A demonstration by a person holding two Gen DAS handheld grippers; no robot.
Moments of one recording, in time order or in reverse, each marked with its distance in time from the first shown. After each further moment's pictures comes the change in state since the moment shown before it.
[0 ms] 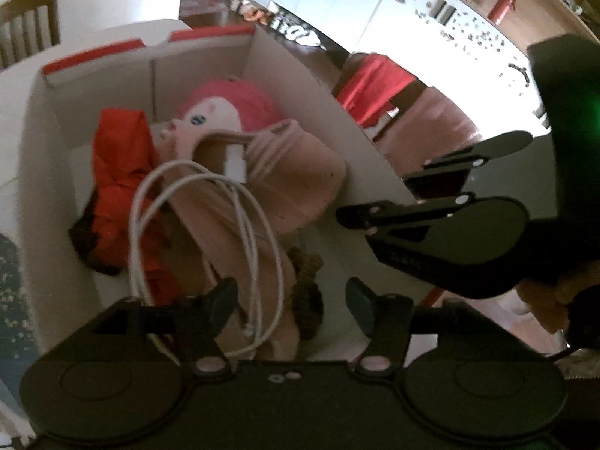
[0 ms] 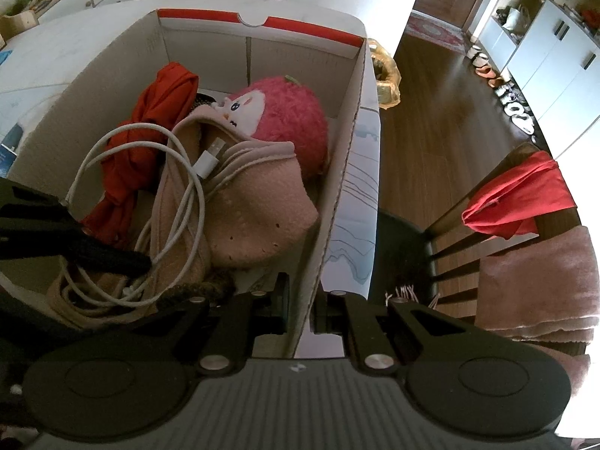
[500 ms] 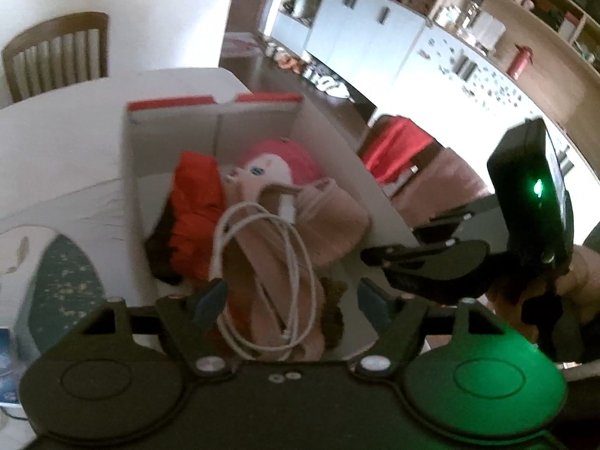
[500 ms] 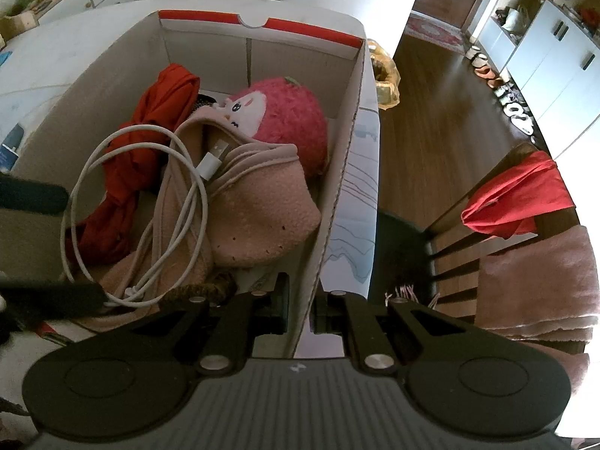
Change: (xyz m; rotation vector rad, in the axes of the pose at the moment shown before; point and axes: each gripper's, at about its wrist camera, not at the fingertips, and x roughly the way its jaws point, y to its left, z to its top) left arm -0.058 0.011 -0.003 -0.092 -0.168 0.078; right arm -0.003 0.003 -0.001 -0.009 -0.005 -0.002
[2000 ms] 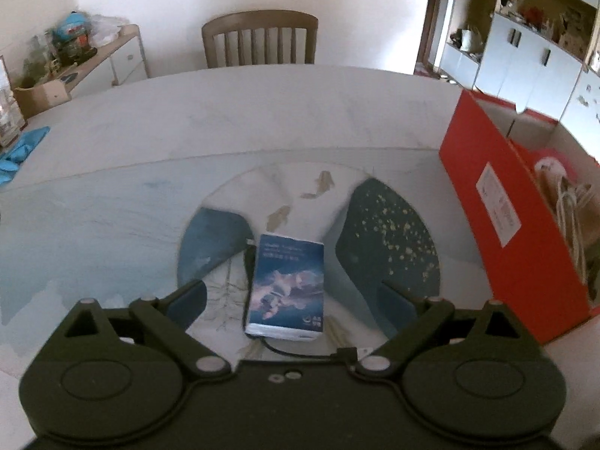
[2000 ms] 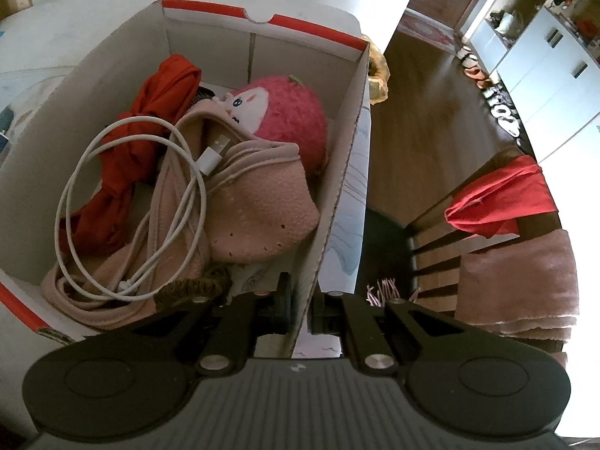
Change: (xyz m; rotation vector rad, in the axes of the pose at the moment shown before) left arm -0.075 0.177 -0.087 -0.188 -0.078 0.490; right arm -0.008 0.006 0.004 -0.103 0.010 -0.049
